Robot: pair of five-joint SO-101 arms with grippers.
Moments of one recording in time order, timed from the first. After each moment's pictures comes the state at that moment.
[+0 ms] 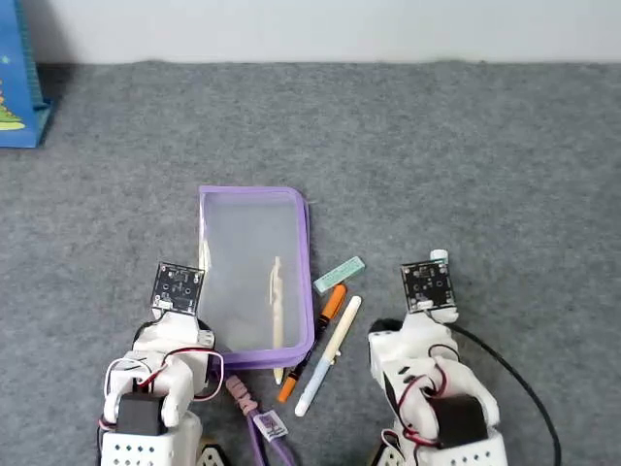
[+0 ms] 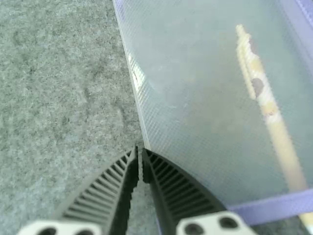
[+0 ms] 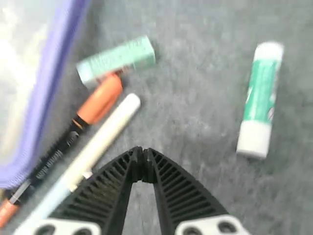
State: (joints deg) left arm -1.6 -102.6 97.0 72.1 -1.5; right arm -14.5 -103.6 85.7 74.4 -4.7
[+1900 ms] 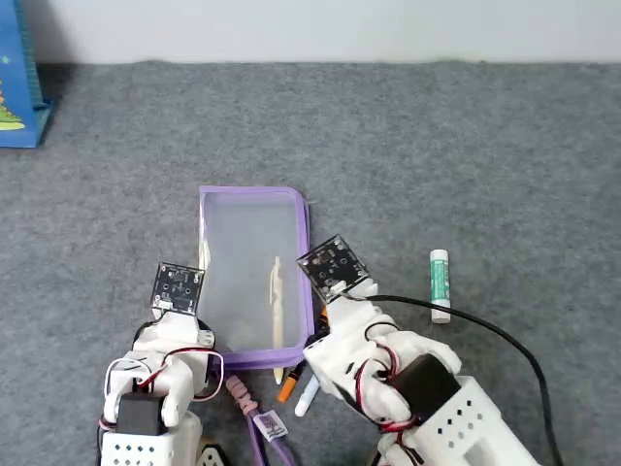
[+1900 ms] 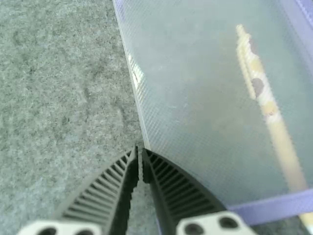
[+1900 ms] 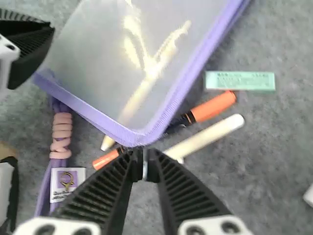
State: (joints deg) left arm -1.6 -102.6 97.0 72.1 -1.5; right arm -43.6 -67.2 59.4 72.8 -7.3
